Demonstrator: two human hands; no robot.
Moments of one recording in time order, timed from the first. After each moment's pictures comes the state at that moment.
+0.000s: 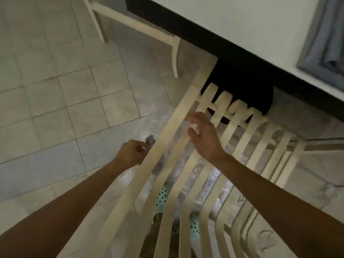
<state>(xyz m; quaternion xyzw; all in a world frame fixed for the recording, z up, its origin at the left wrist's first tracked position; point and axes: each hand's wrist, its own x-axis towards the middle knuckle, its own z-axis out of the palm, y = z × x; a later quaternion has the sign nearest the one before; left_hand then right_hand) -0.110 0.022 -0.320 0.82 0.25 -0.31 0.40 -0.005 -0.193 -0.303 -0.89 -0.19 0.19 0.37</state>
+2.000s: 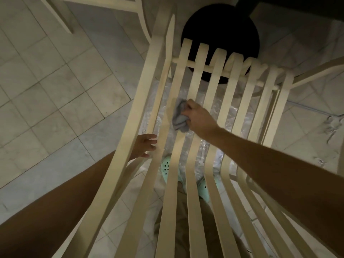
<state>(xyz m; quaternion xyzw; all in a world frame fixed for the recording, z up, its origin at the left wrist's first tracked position) -0.155 -0.029 -0.312 0.66 0.31 -0.45 0.52 -0.067 -0.244 -0.315 -0.89 -0.16 0.29 0.32</state>
